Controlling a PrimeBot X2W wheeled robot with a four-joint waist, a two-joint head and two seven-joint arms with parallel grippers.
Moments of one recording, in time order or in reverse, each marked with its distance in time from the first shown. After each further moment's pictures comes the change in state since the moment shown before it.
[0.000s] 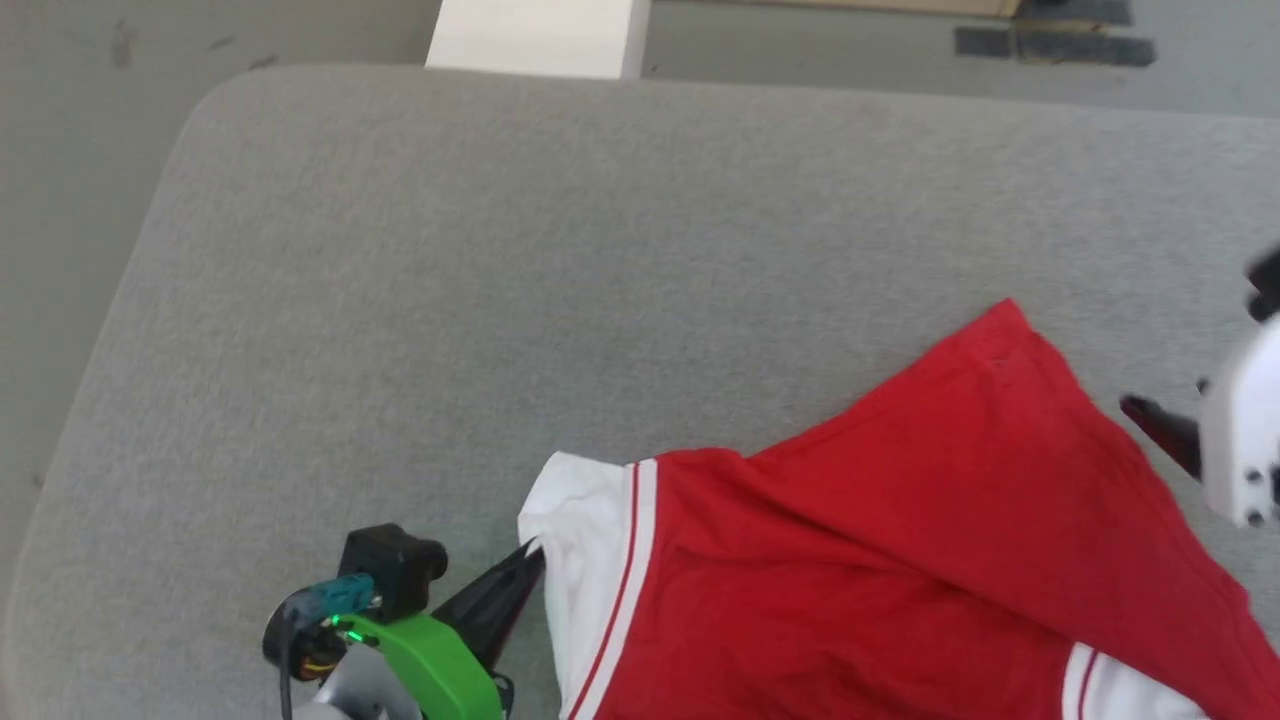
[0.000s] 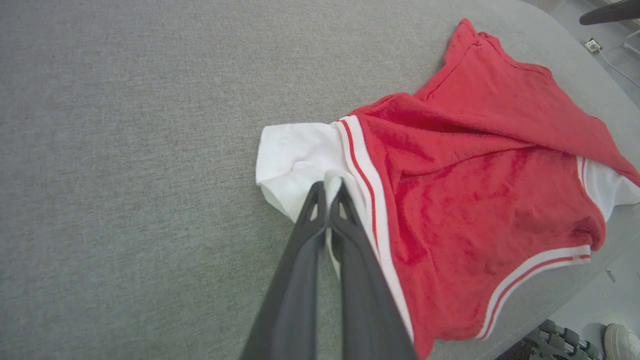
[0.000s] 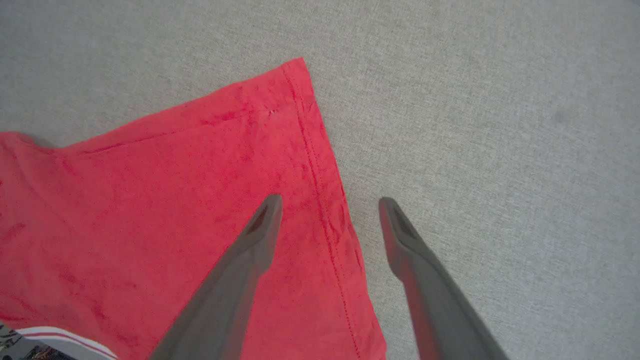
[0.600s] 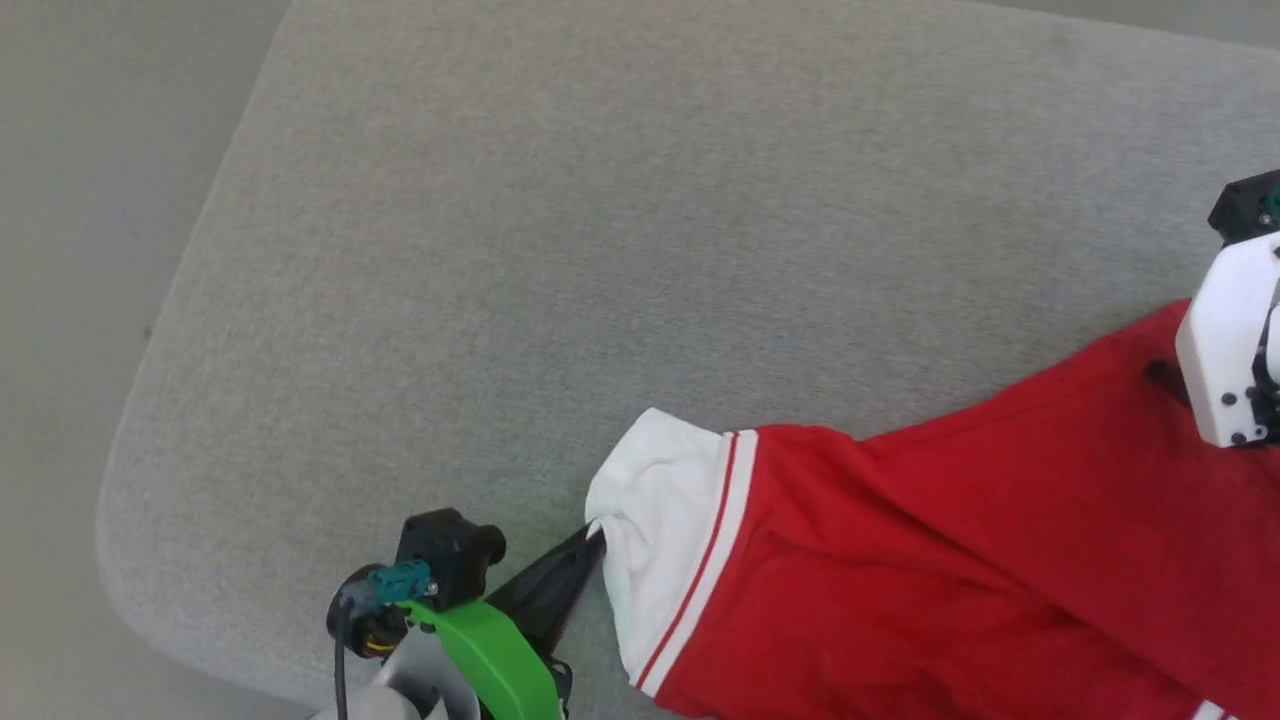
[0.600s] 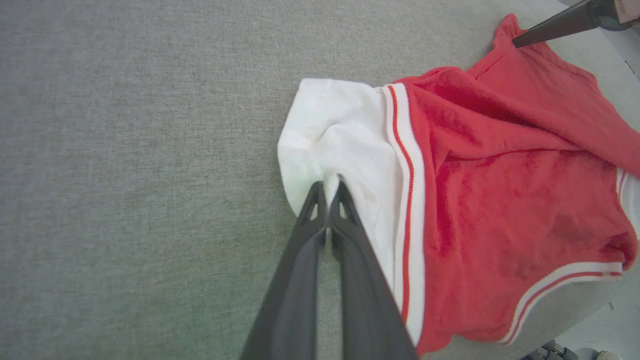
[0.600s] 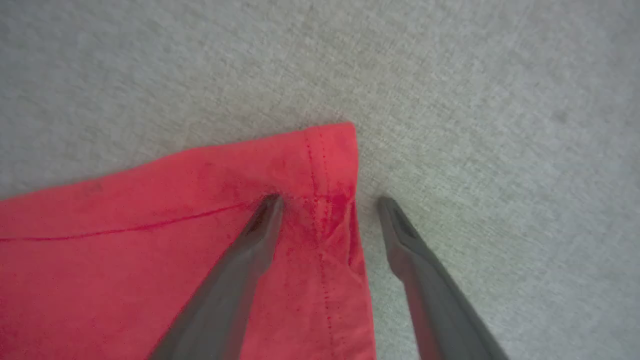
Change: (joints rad) left arm -0.055 -0.094 -0.034 0.035 0.026 -0.028 -0.022; right arm -0.255 -0.059 0.199 0.350 -0.114 0.000 0.007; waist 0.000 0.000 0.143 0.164
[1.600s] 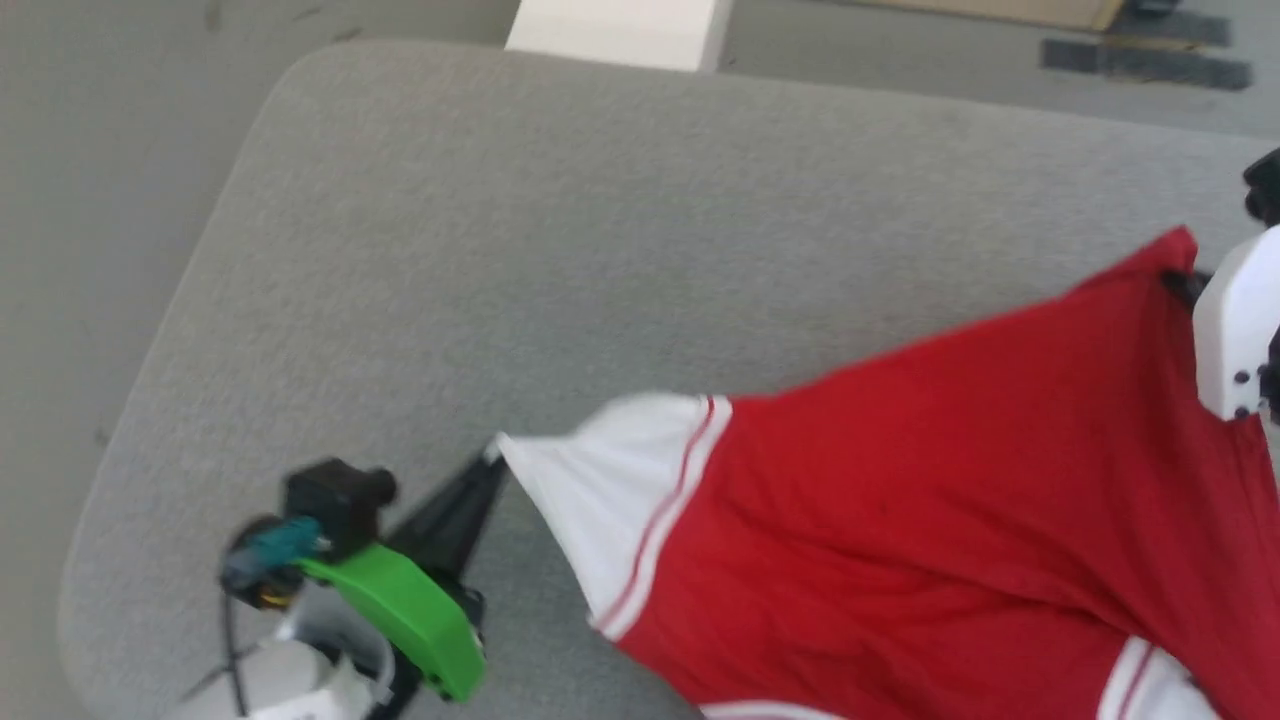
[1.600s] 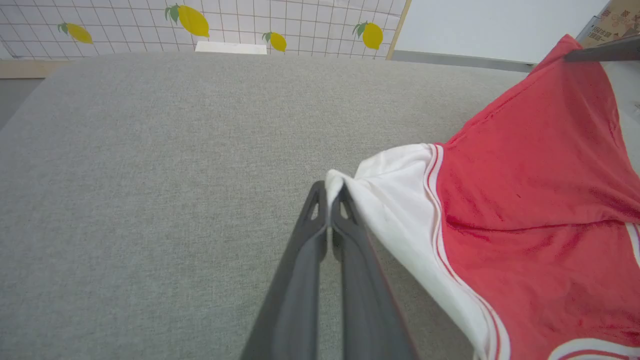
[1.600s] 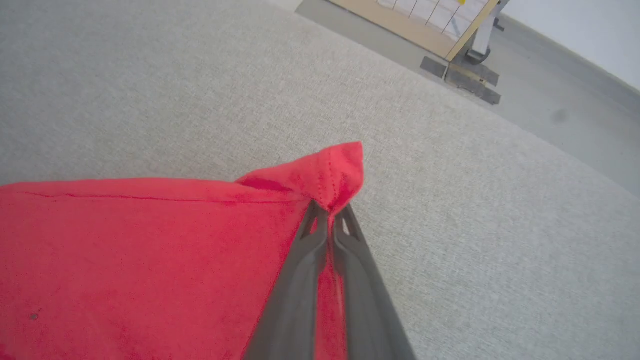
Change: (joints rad) left arm -0.009 0.082 0.101 -0.024 -0.001 0.065 -0.053; right arm -0.027 -0.072 0.078 0.040 0.135 0.000 -0.406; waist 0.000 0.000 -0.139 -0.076
